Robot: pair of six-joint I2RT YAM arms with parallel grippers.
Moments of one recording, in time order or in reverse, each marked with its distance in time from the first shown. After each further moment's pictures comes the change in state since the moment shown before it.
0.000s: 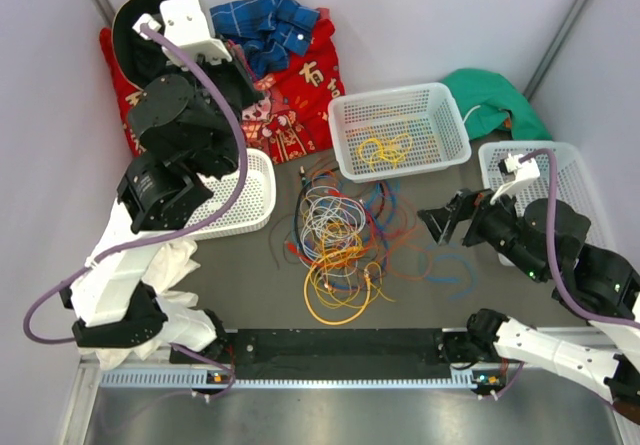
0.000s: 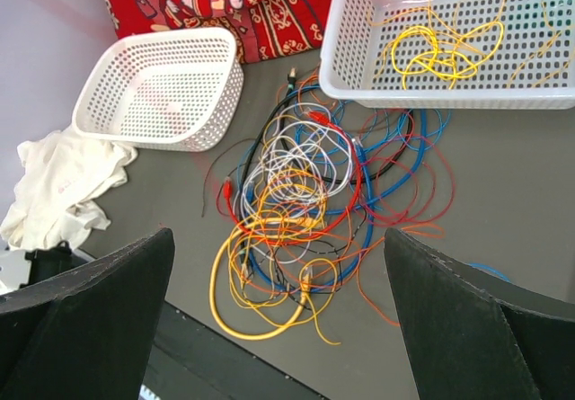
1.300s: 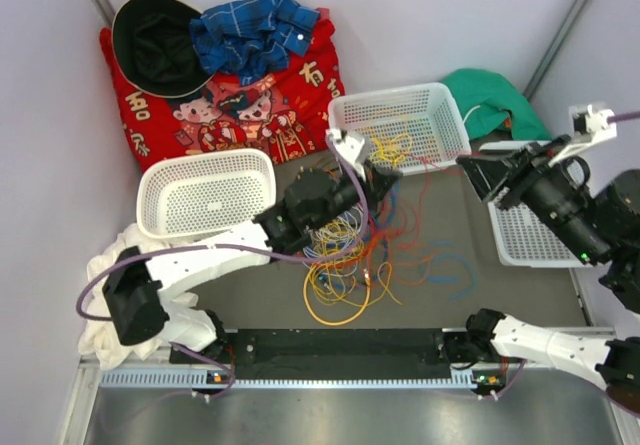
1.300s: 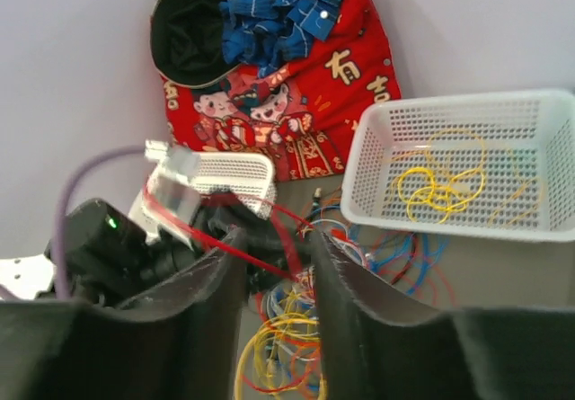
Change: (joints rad) left arm -0.044 0.031 -1.147 0.977 0.973 -0.326; right arm 0.000 0.192 0.452 0.015 0.043 -0.116
